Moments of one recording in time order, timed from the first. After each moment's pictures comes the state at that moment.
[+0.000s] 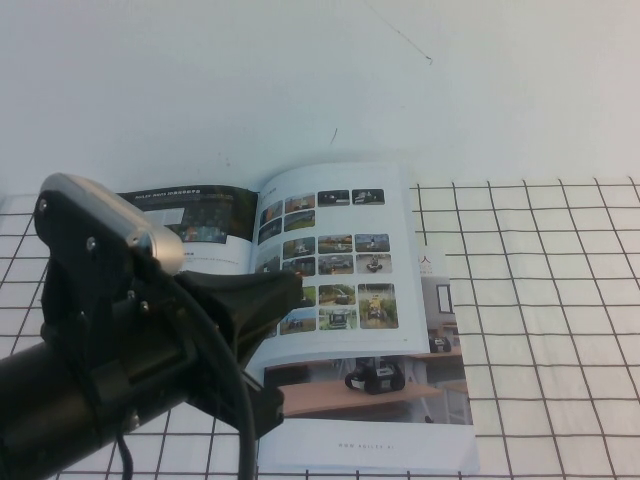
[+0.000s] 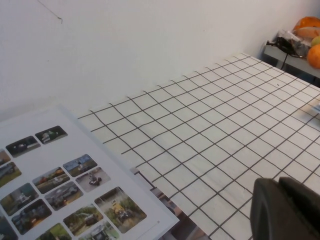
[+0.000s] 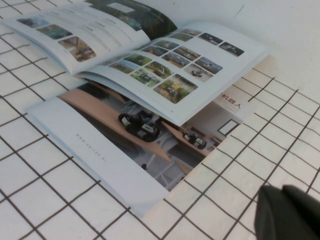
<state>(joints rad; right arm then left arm) 0.29 0.34 -0.22 0.64 0.46 -0.90 -0.66 0.94 -0.61 -1.72 0.16 1.53</state>
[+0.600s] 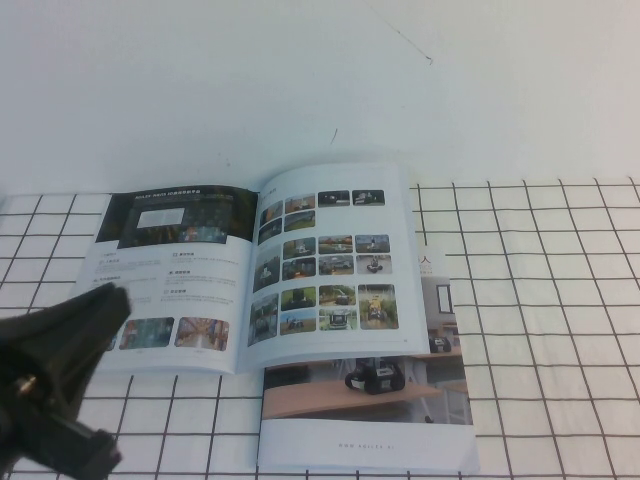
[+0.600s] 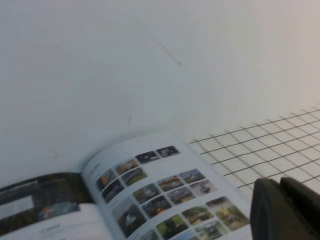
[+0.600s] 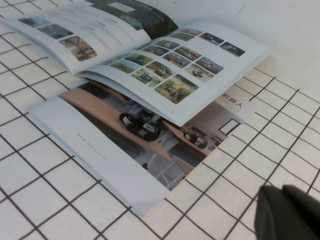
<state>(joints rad) 0.29 0.34 -0.22 0.64 0.46 -0.90 -0.54 0.61 -0.42 -1.10 -0.02 0.97</state>
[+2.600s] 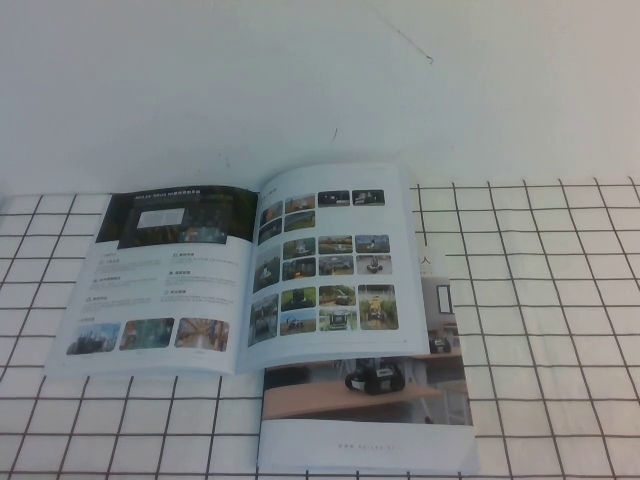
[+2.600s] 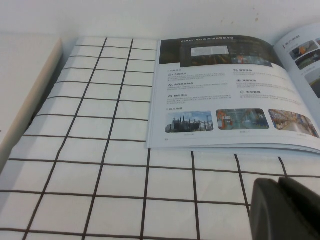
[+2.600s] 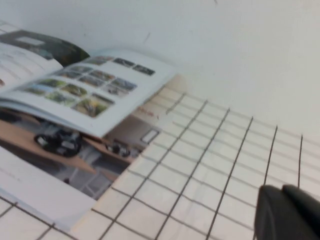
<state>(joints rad) 0.02 -0.01 -0.07 0.67 0.50 -0.90 0.04 -0.01 0.02 -0.08 0.37 -0.04</state>
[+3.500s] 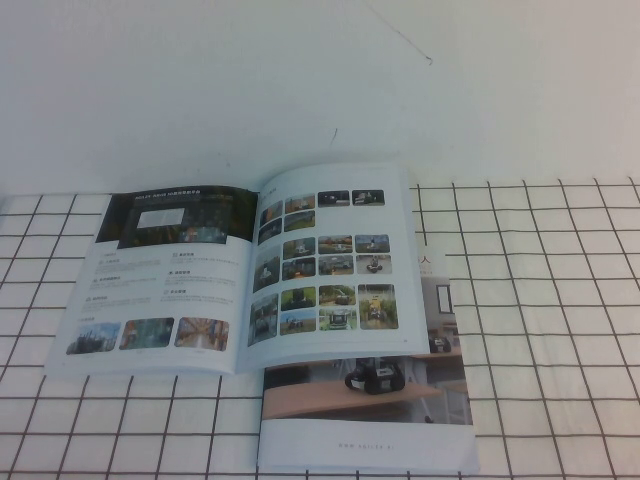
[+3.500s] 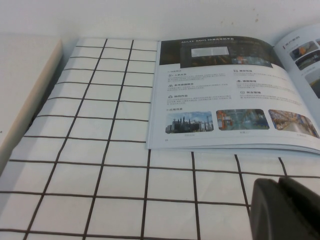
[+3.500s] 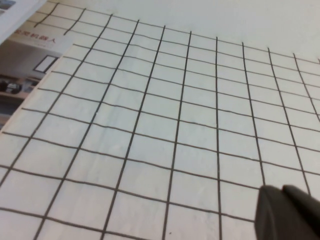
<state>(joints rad) 0.00 -0.01 0.03 0.03 0.45 -0.23 0.04 -0.01 0.02 -0.08 0.37 -0.04</state>
